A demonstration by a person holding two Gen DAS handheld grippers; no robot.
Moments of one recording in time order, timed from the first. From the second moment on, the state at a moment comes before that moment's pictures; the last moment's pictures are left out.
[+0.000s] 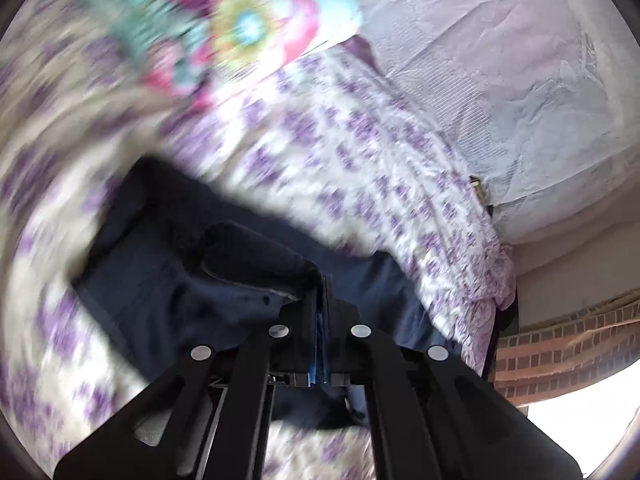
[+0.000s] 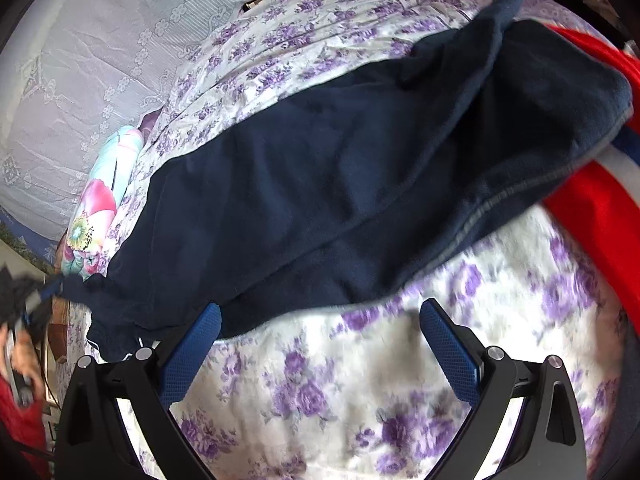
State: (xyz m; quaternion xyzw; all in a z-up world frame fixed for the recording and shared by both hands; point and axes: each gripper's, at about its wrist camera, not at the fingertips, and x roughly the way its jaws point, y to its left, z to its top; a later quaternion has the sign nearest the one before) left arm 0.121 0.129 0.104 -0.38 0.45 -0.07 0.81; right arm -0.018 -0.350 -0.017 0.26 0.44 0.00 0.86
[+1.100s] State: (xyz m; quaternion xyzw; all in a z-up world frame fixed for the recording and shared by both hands) left arm 0.040 0.182 -0.018 -0.45 0.48 0.01 0.75; right arm -0.009 -0.401 -0.020 0.29 0.43 -0.05 0.85
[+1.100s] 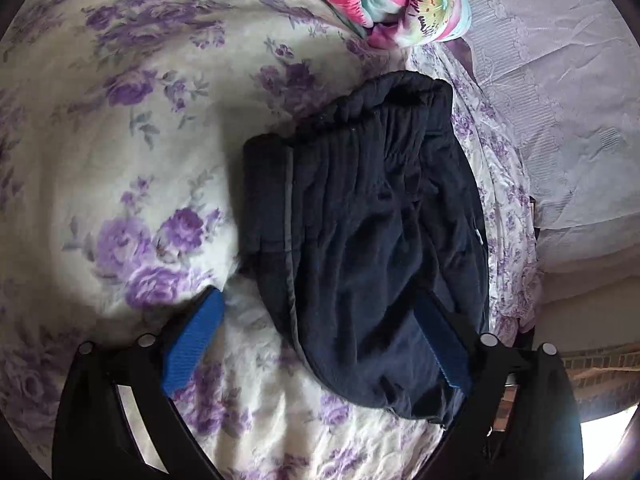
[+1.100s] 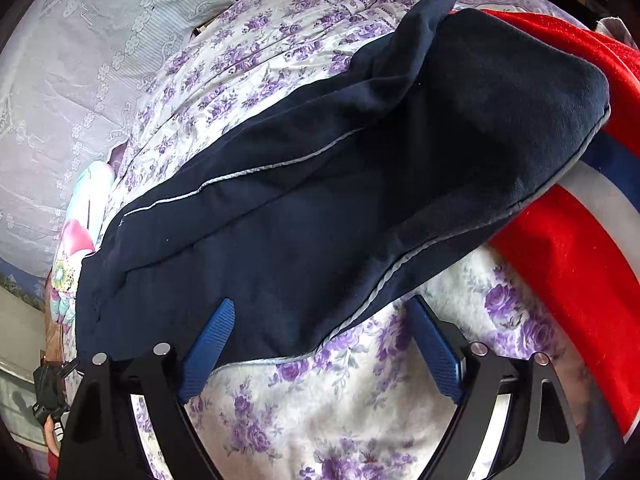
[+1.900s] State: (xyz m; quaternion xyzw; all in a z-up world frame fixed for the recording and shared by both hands) left arm -0.011 0.206 0.057 -0.45 0.42 -0.01 0.79; right arm -0.066 -0.412 0.042 0.27 0.36 -0.04 0.89
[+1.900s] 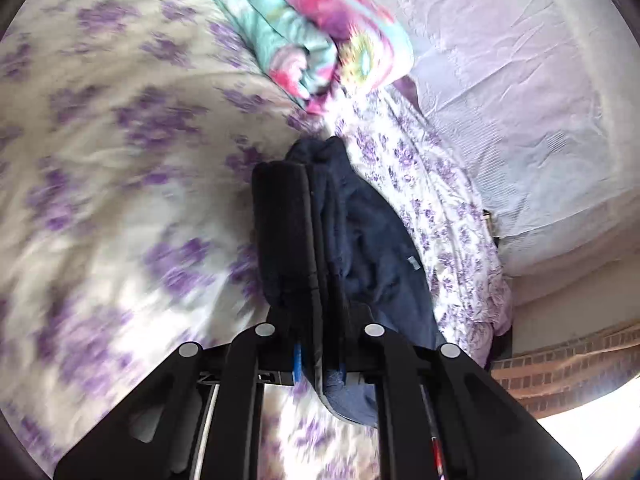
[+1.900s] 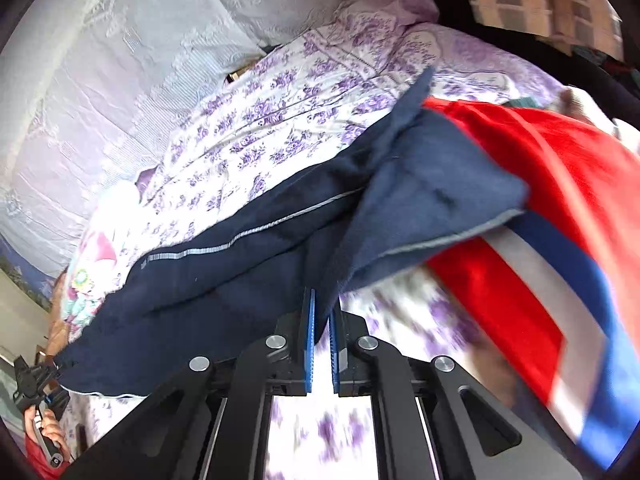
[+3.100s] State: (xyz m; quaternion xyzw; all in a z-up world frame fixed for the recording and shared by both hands) left arm -0.014 0.261 0.086 -0.21 0.47 0.02 0.86; right arm -0.117 -0.394 0.065 0.23 0.41 0.00 0.88
